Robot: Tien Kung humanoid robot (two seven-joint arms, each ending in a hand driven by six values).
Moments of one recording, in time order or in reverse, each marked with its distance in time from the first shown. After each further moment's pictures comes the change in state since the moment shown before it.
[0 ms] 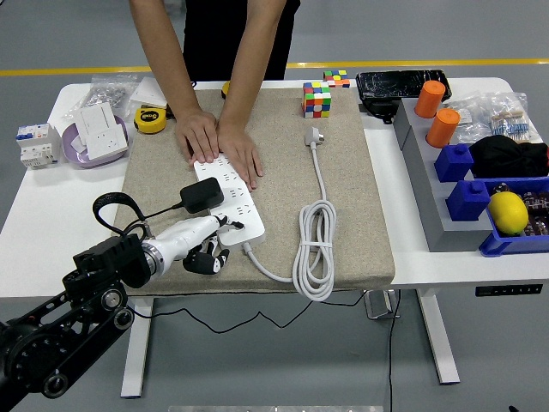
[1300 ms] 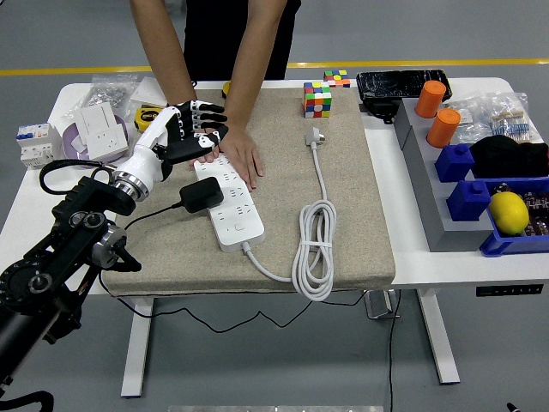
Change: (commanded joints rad) left arm -0.176 -0.109 -0.216 0.304 -0.932 0.296 -0.356; right arm 0.009 0.003 -0.004 0.000 0.003 -0.001 -0.003
